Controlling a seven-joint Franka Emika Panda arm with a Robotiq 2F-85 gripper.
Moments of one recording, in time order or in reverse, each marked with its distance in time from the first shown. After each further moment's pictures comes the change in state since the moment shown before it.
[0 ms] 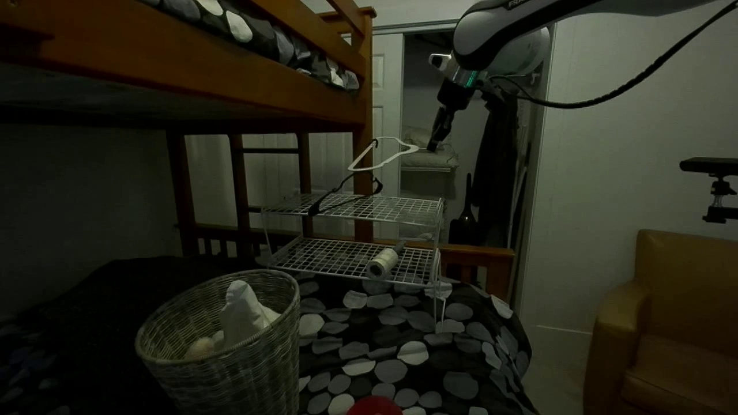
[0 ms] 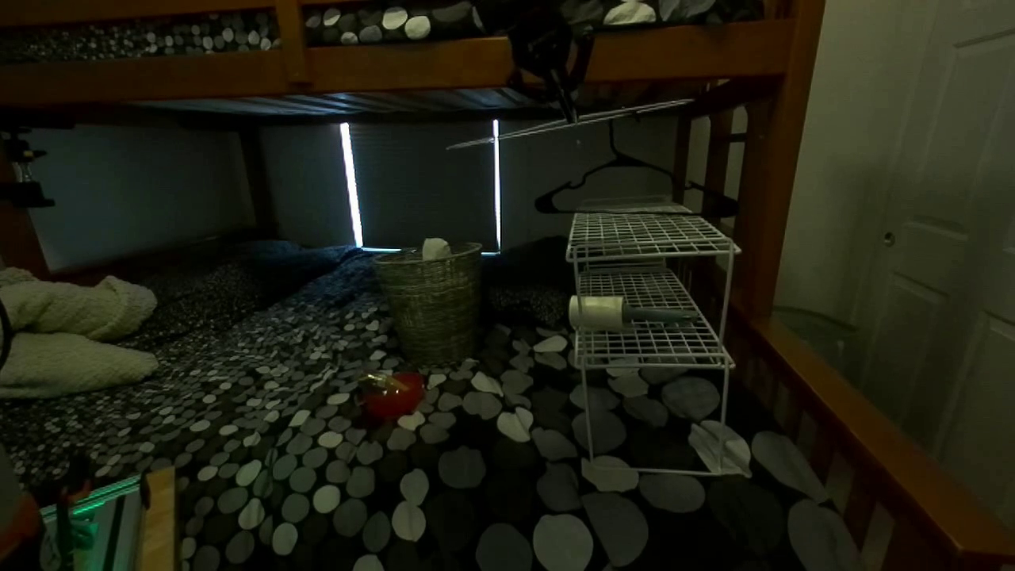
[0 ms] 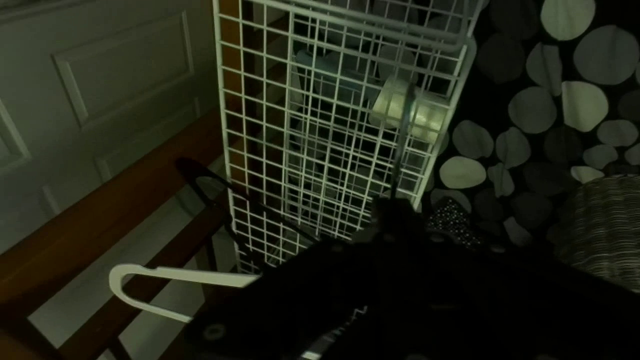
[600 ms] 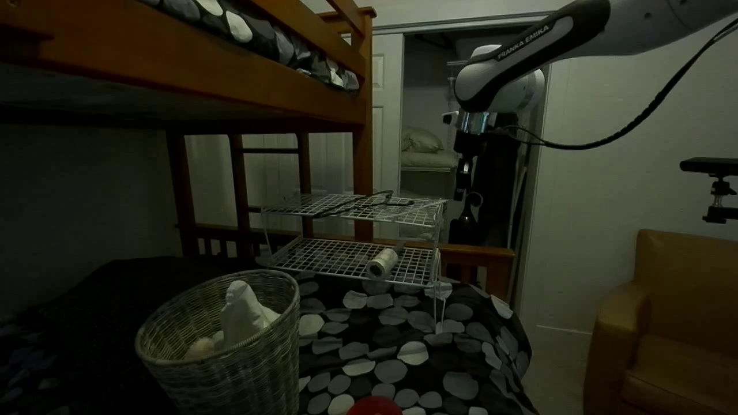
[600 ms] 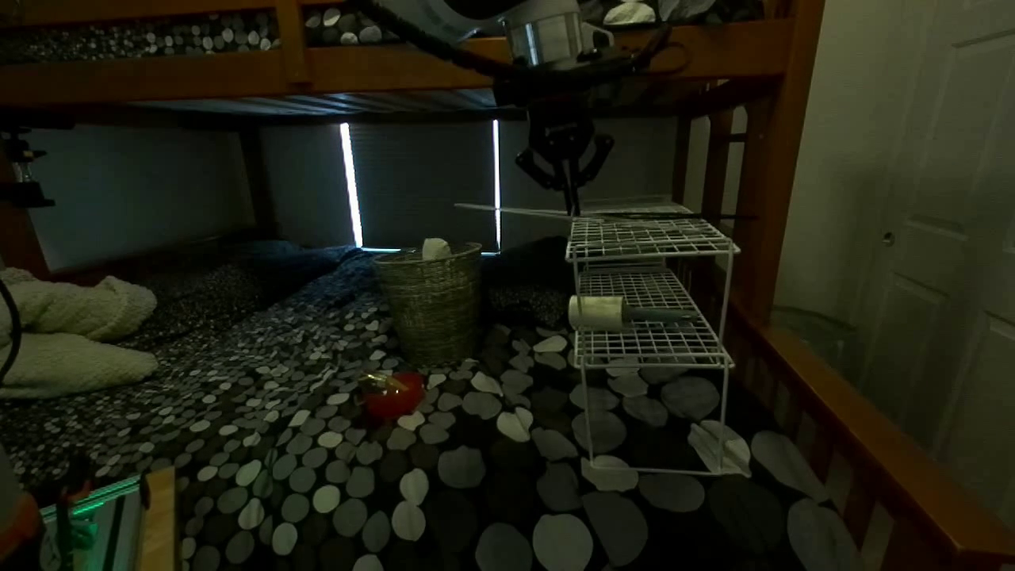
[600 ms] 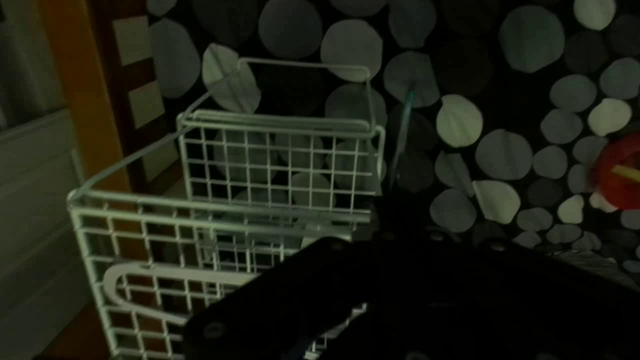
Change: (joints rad) arm -0.027 0.104 -0.065 -0.045 0.011 -0.192 0.041
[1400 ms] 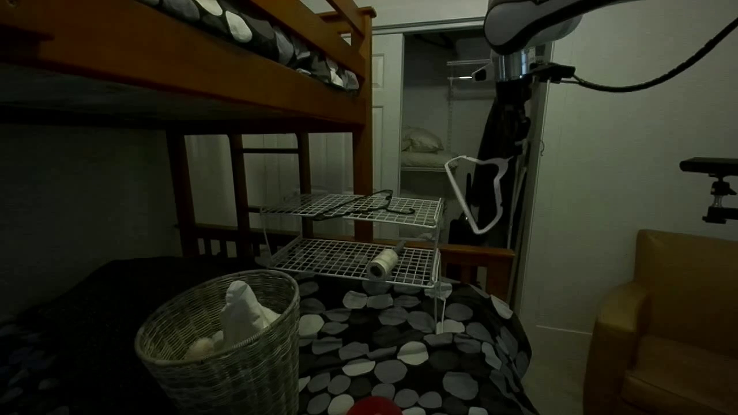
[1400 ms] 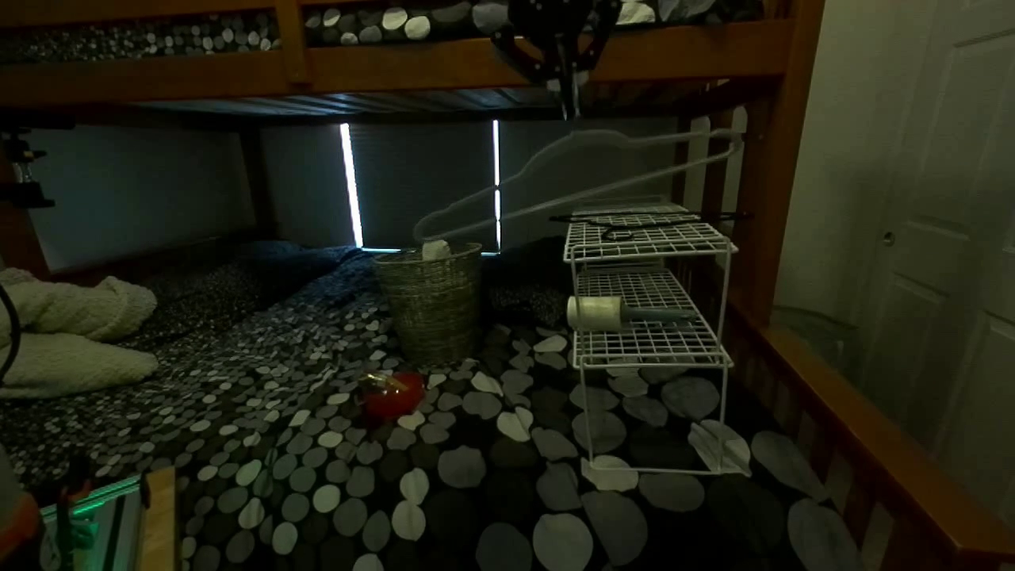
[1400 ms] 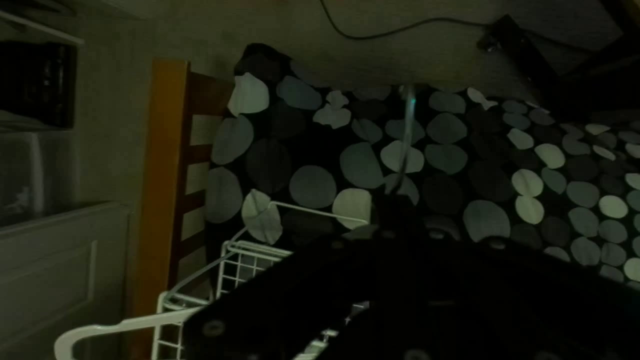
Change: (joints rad) arm -0.031 -0.128 -0.012 0.179 -0.306 -0.430 -0.132
